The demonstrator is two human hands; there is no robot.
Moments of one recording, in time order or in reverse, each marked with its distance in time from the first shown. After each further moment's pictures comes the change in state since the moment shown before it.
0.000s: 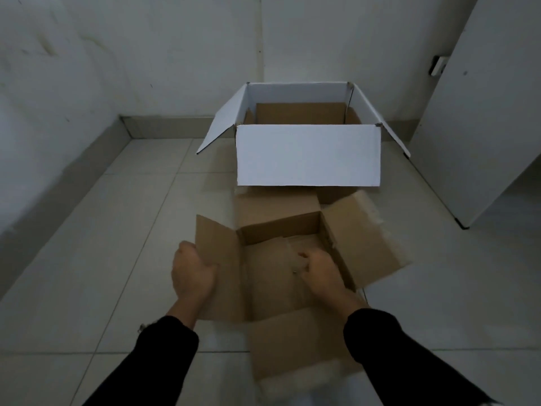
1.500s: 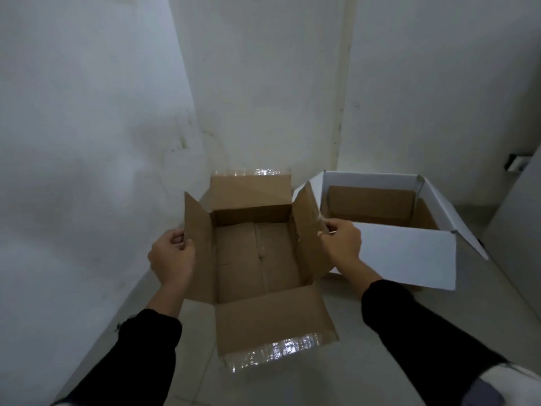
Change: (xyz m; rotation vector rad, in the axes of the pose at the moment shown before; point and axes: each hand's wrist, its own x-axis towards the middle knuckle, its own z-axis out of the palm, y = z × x) left_hand 0.108 0.050 -0.276 -0.324 0.519 -0.001; right_hand 0.055 -0.268 -0.149 0.424 0.423 -0.124
